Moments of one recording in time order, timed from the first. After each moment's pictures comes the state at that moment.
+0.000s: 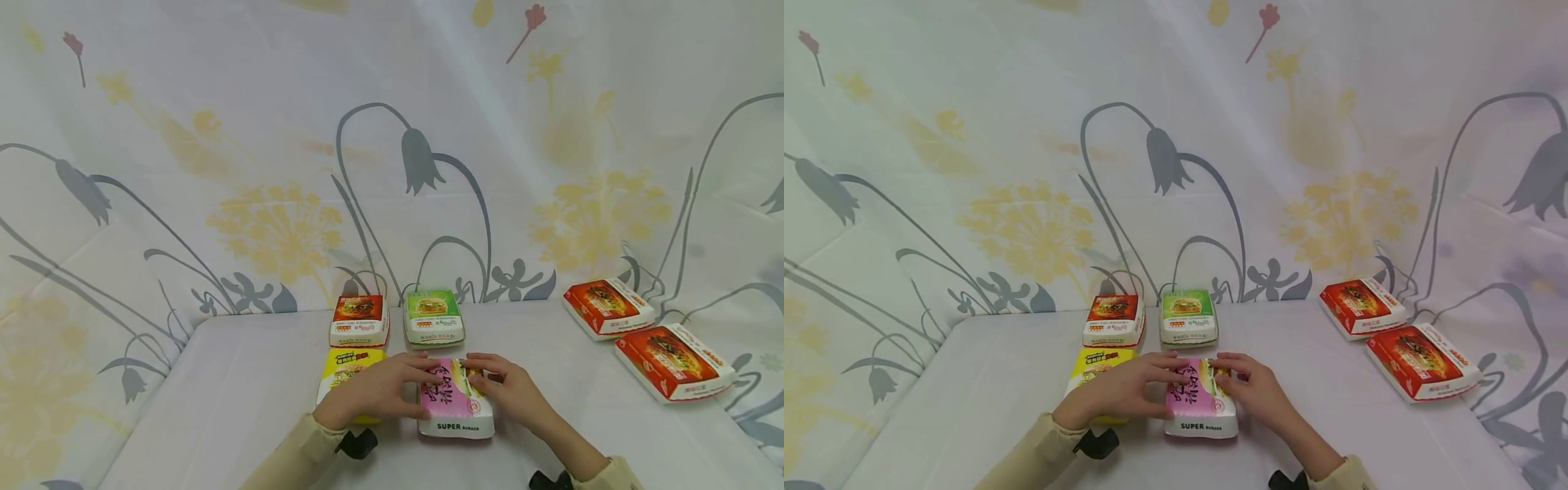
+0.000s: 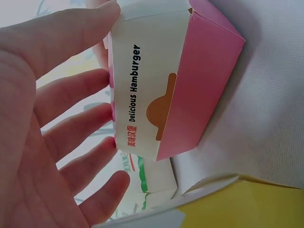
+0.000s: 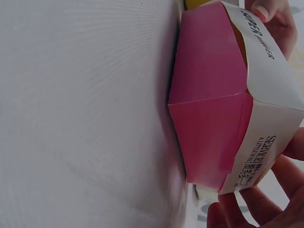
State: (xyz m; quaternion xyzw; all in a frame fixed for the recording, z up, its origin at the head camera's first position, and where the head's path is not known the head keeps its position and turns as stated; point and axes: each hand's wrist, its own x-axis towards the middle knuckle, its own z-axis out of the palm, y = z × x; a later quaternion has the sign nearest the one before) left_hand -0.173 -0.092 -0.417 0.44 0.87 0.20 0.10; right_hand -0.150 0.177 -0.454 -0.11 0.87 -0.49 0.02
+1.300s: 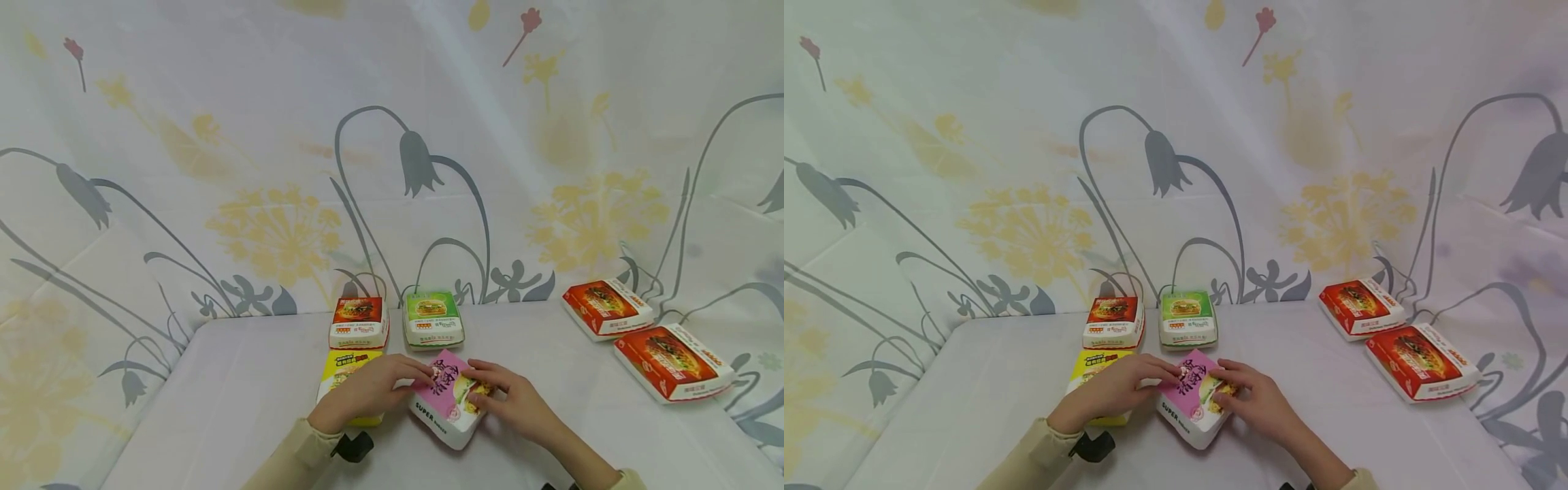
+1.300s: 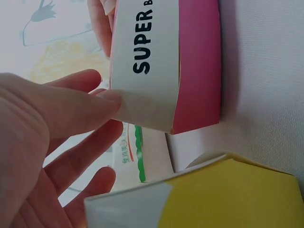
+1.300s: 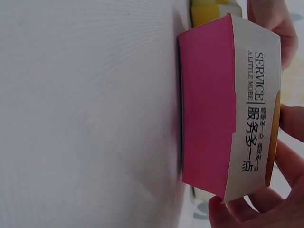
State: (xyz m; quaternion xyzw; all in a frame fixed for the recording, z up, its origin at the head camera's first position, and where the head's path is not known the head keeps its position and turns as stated) left_hand -0.174 -0.100 -0.418 0.43 0.87 0.22 0.05; right_hand -0.136 0.186 -0.459 -0.18 0.87 -0.47 0.02
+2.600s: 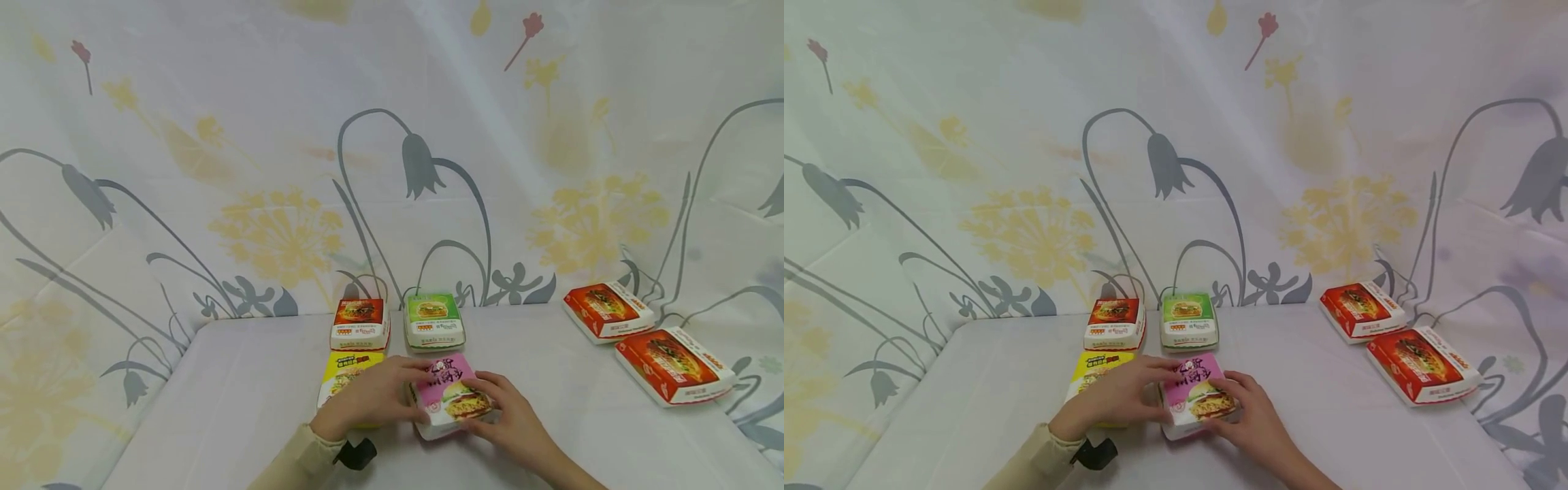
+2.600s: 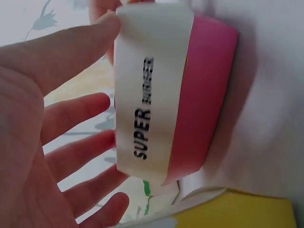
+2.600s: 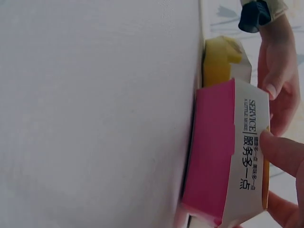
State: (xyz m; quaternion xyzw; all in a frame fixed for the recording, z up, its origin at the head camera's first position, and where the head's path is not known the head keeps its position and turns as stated) left_hand -0.165 -0.097 -0.418 0.39 0.90 0.20 0.07; right_hand -0.110 0.164 -0.457 -0.11 0.90 -0.43 -0.02
